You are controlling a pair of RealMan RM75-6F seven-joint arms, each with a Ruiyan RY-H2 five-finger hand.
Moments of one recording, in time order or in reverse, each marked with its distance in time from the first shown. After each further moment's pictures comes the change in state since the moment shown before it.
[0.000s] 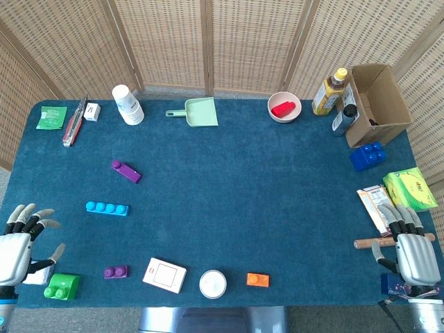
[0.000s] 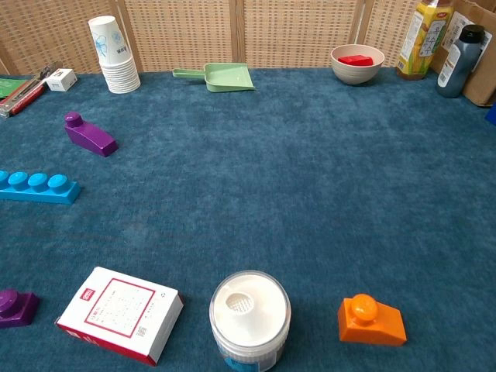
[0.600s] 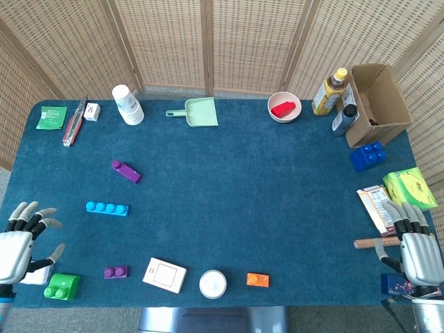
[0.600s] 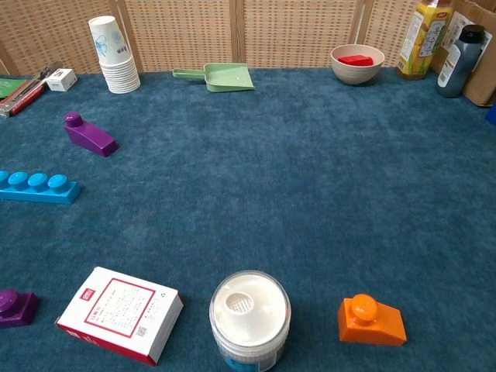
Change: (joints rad) left arm -0.029 0.062 0.007 0.020 0.047 -0.031 -0.034; right arm -0.010 0.016 0.009 -0.002 -0.010 0.034 0.026
